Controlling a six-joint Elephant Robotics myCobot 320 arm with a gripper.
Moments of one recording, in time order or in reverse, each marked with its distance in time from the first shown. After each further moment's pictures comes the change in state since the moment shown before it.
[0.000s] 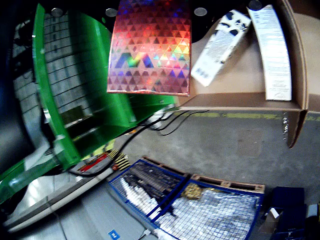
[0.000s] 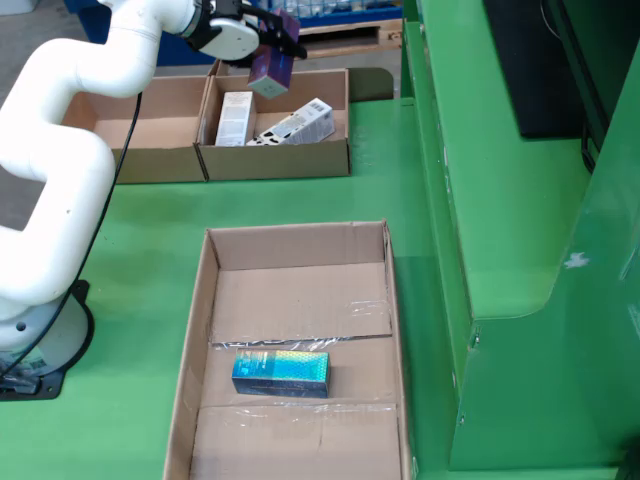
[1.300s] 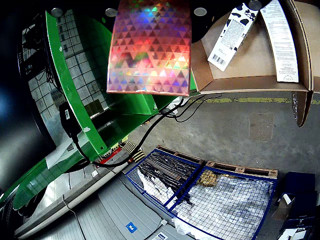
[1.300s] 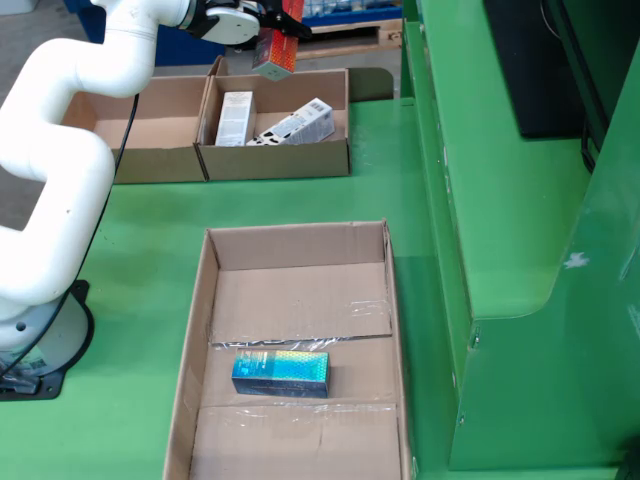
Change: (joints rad) arm 0.000 0.000 0.000 0.141 -0.061 -0.012
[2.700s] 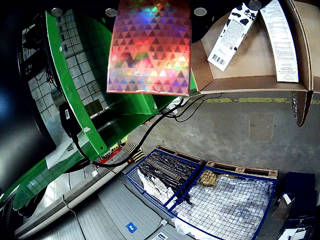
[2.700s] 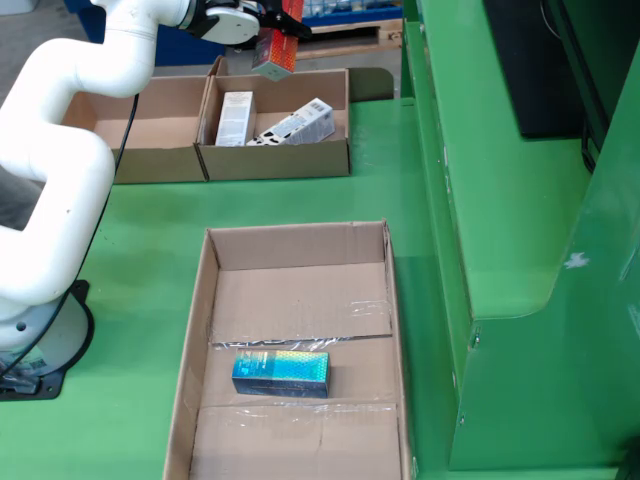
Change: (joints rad) arm 0.002 0.000 0.000 0.000 0.000 0.000
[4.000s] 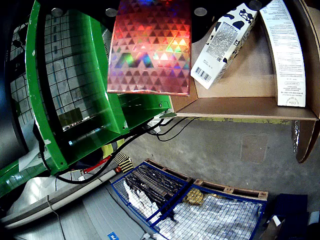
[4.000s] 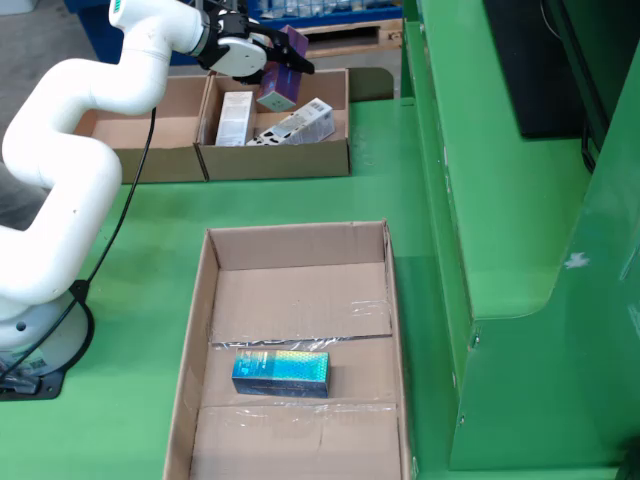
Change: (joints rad) arm 0.008 -0.150 -0.001 0.002 -0.001 0.000
